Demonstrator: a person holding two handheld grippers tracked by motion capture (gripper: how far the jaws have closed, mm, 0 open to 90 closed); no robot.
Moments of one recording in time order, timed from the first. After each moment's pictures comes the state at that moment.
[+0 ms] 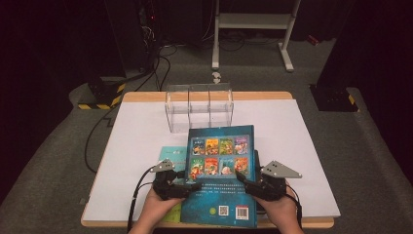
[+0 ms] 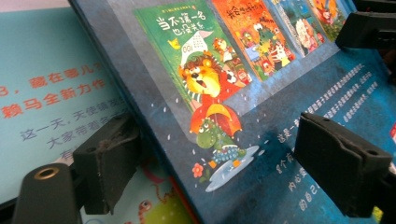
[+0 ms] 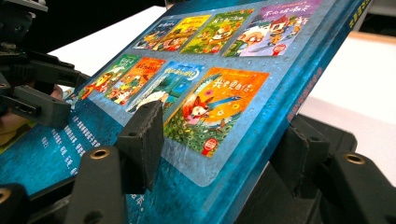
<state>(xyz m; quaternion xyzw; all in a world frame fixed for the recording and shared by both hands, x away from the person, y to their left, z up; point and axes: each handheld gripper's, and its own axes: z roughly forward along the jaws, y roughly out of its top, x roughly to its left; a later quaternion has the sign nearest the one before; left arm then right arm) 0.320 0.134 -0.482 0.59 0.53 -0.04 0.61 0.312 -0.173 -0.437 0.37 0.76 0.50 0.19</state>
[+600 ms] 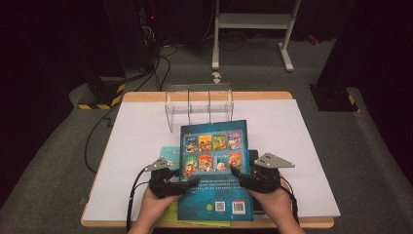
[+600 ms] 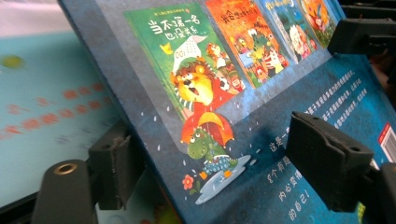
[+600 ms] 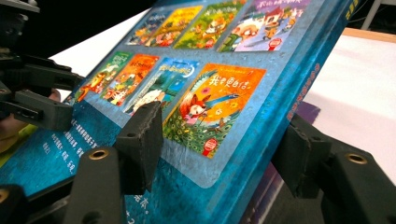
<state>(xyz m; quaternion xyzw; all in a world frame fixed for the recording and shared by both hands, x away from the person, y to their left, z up) 0.321 0.146 -0.473 0.57 0.54 -0.01 0.62 0.330 -0.157 -0.426 0.38 0.77 0.48 0.16</state>
